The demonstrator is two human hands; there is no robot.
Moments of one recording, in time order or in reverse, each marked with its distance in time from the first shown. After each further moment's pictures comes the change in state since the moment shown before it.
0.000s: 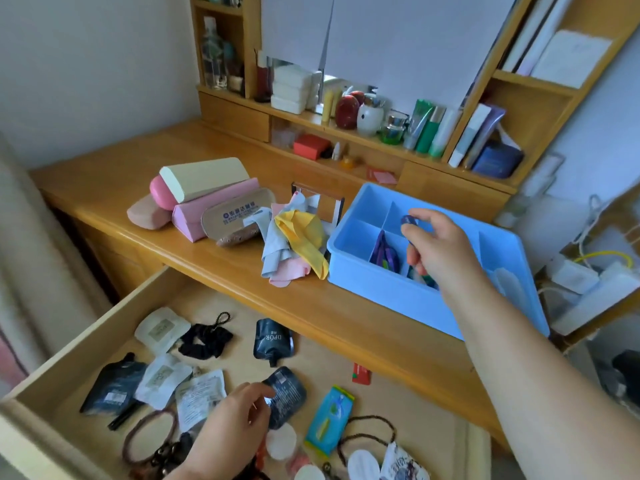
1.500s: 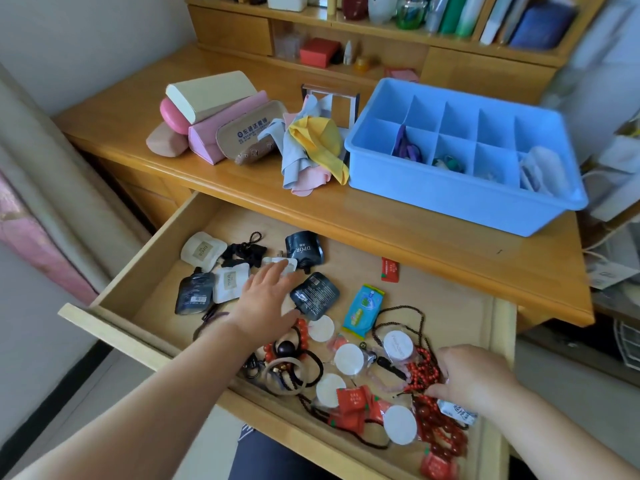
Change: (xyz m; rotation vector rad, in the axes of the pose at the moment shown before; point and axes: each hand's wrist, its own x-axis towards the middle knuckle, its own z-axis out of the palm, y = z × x) left_hand 0.011 -0.010 -0.027 0.536 -0.190 0.139; right_hand -0.203 0.173 0.003 -1.165 -0.783 0.203
